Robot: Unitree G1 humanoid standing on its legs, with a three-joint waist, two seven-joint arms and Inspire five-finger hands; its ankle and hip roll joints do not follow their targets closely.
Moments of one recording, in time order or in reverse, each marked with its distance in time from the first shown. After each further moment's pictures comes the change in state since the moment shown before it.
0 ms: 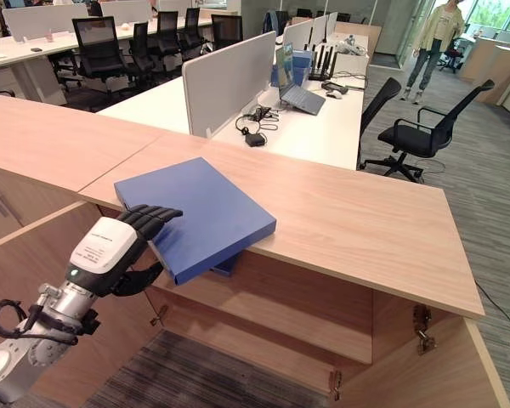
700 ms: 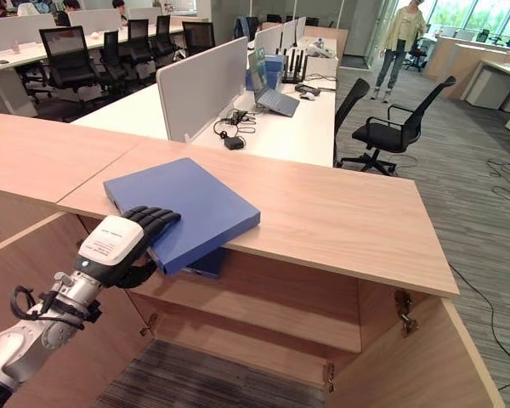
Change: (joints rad) left arm -0.147 -0.001 -0.073 0.159 0.063 0.039 -0.005; right arm 0.003 -0.005 0.010 -0.001 -0.001 0.019 0.001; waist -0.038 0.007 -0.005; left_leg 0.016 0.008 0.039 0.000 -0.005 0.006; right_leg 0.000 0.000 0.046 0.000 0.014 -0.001
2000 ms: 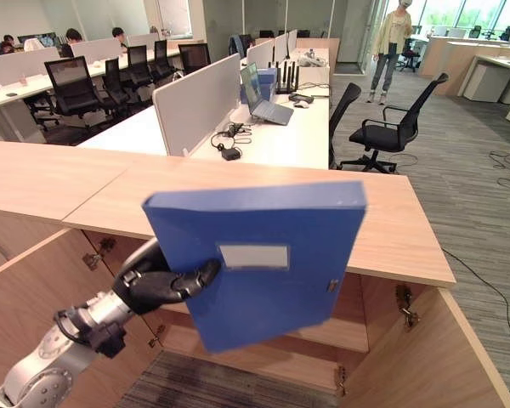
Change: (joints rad) left arm 0.195 -0.121 -0.058 -0.349 -1.770 0.187 -0.620; right arm -0.010 -0.039 0.037 0.000 0.001 0.012 0.082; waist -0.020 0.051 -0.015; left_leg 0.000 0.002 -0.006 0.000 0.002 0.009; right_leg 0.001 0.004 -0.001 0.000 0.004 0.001
